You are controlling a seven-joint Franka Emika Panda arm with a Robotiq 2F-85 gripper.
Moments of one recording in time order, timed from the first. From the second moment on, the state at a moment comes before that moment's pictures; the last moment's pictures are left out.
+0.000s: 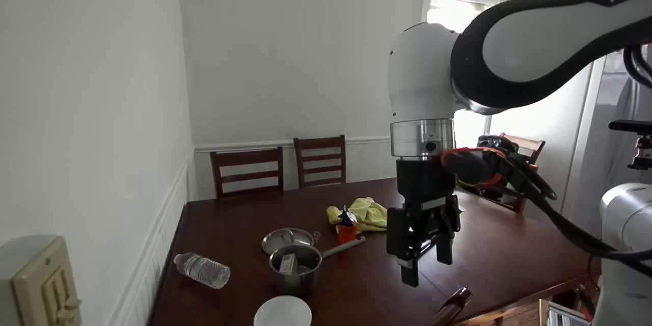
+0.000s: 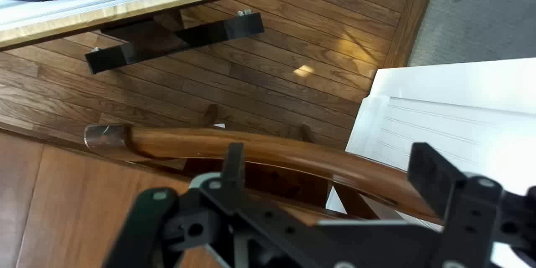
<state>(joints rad) 0.18 -0.63 0.29 -2.61 0.37 1.87 0.52</state>
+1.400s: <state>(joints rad) -0.32 -0.76 0.10 -2.74 -0.03 1.99 0.52</state>
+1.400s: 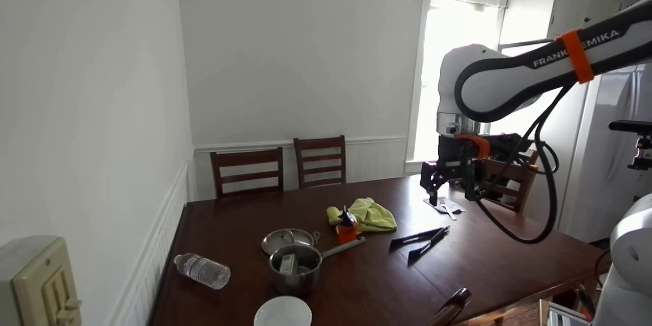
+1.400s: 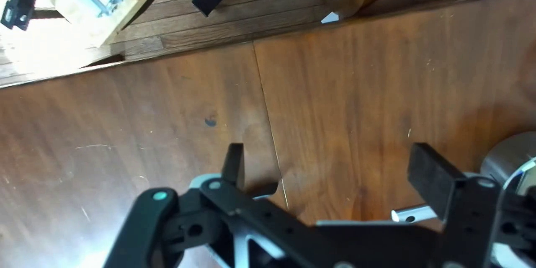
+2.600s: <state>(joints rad) -0.31 -0.40 0.01 -2.57 0.01 2.34 0.58</state>
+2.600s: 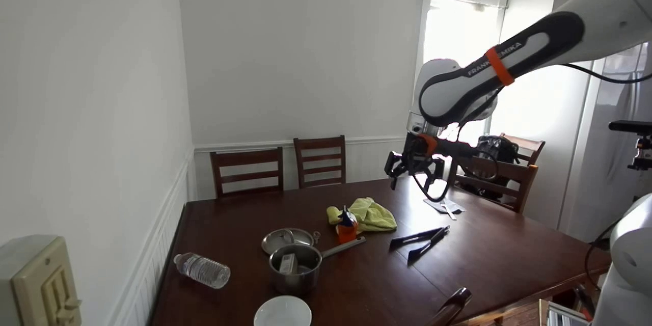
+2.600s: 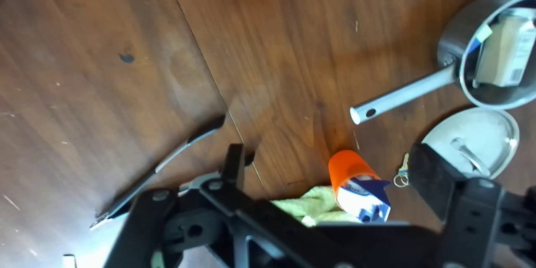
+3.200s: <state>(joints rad) -0.30 0.11 -0.11 -2.07 0.00 2.37 0.62</state>
